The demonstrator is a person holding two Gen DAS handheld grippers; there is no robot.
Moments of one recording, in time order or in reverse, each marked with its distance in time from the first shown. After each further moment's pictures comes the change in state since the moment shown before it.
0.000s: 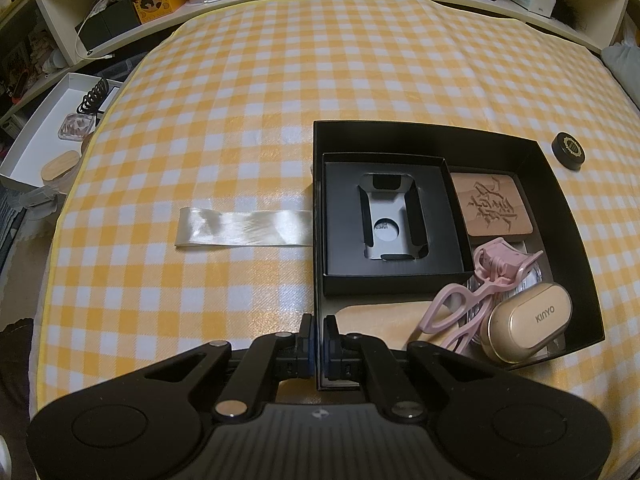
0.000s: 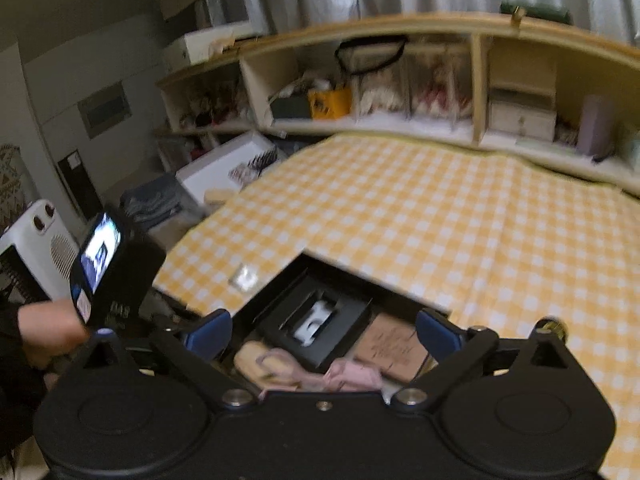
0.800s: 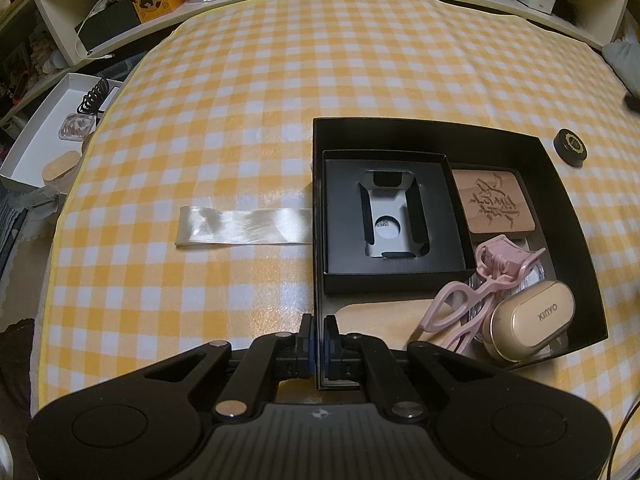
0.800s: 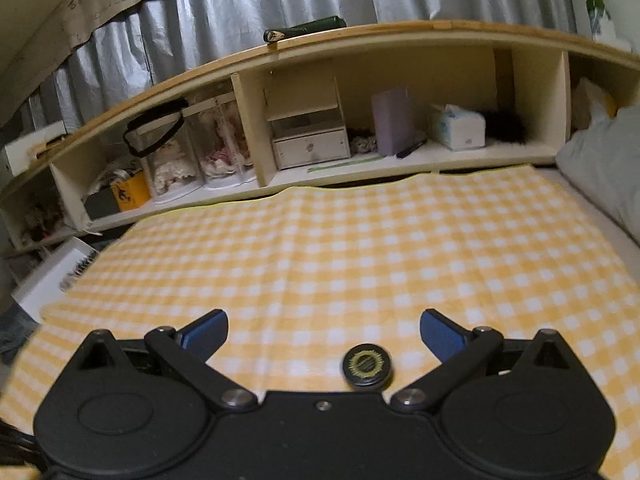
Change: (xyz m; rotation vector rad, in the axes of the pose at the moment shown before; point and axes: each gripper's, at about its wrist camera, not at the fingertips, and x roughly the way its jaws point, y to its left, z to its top) left arm 0.002 0.001 -0.003 0.002 0.005 0.000; right arm 0.036 -0.139 -0.046 0.258 -0.162 -0.431
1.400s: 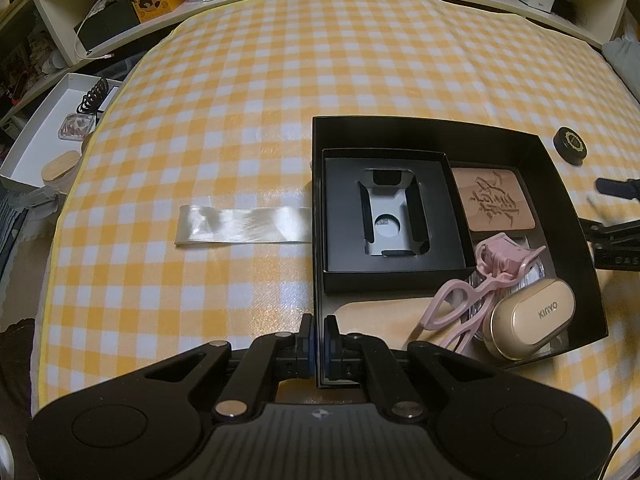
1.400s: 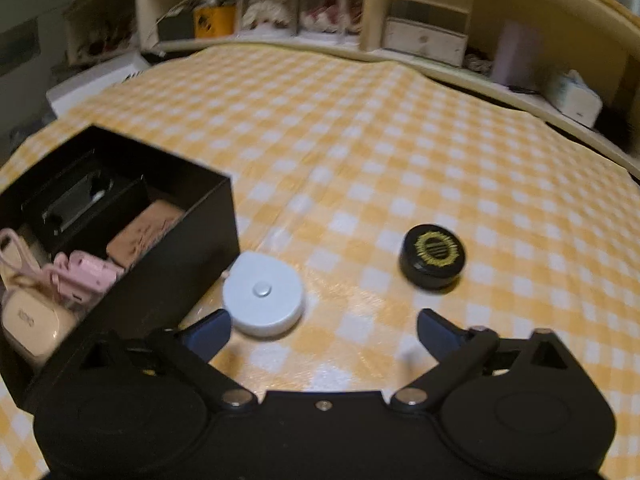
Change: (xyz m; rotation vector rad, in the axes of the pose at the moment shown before) left arm 0.001 0.000 0.001 0.001 0.001 0.001; right arm 0.055 0.037 -0.068 -0.380 0.295 0.140
